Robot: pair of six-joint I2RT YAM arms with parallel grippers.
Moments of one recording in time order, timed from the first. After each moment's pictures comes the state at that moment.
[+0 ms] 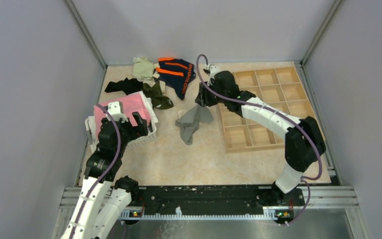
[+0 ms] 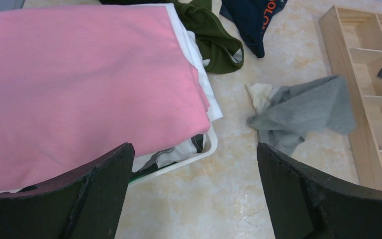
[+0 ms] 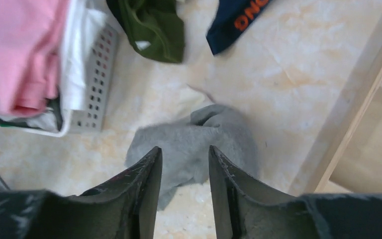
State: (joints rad) left arm -0.24 0.55 0.72 -0.52 -0.20 -0.31; right arm 0.64 1.65 1.35 -0.15 -0.15 0.30
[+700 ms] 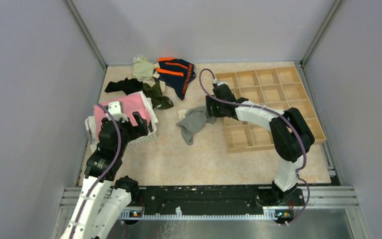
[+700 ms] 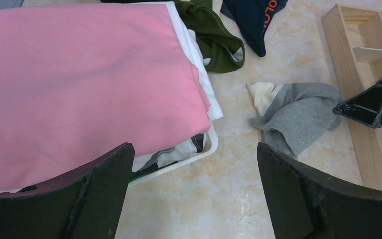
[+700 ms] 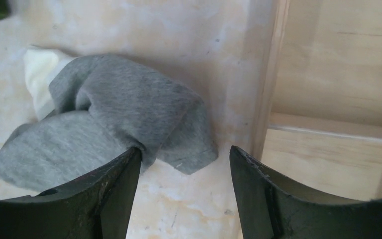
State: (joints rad) left arm -0.24 0.55 0.72 -0.52 -0.20 -0.31; right arm 0.60 1.82 1.22 -0.23 0.10 0.40
